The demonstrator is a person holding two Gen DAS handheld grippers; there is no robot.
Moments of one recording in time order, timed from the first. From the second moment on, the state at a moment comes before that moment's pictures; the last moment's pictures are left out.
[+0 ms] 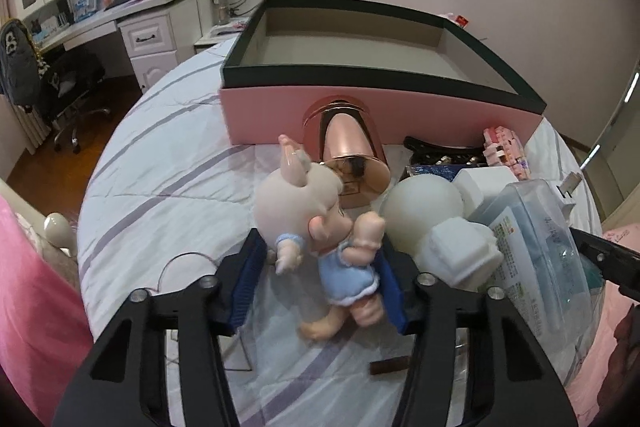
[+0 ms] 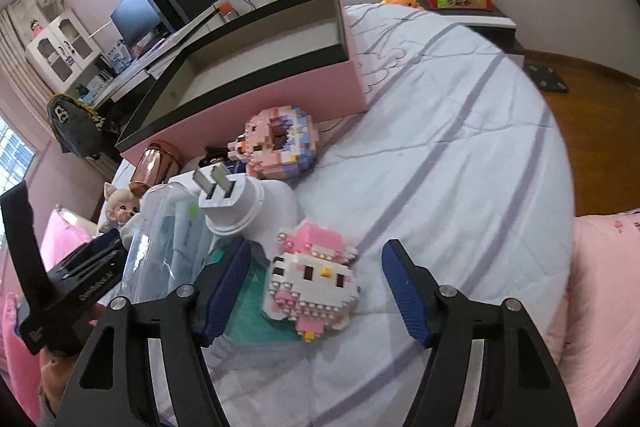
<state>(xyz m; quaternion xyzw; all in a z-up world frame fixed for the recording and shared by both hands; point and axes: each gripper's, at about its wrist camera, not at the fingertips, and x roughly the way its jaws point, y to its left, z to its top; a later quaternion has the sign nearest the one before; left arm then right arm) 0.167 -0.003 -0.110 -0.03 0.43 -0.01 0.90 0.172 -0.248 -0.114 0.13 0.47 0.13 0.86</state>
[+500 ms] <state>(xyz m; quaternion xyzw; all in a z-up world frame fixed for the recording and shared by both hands) 0.163 -0.001 -0.108 -0.02 0.43 -0.03 0.90 0.169 -0.241 -0.114 0.15 0.48 0.14 0.85</state>
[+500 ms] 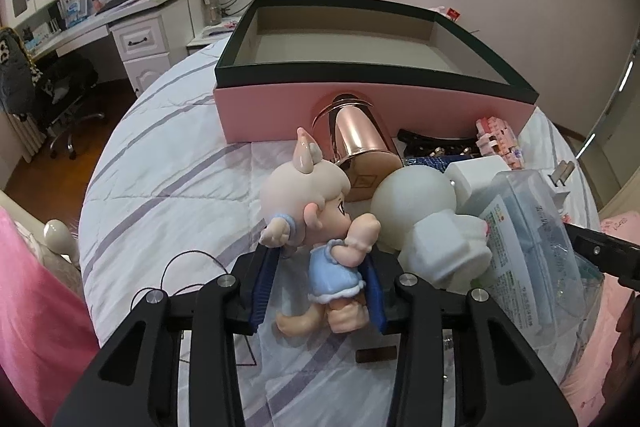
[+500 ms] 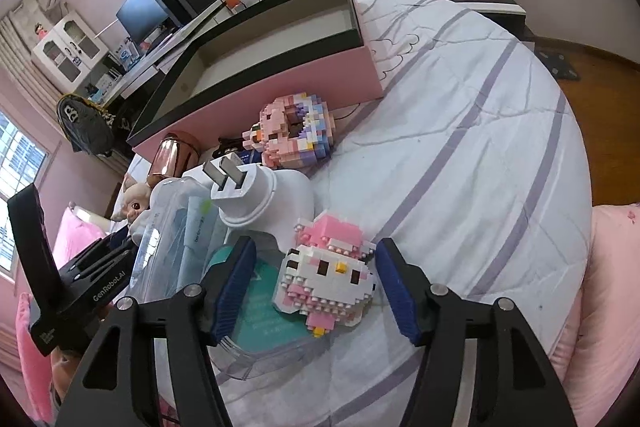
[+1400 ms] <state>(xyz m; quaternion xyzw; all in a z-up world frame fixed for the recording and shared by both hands) 0.159 -0.001 -0.107 -0.01 0.44 -0.03 0.90 0.169 -0.260 -0.126 0.23 0.49 0.15 0.83</state>
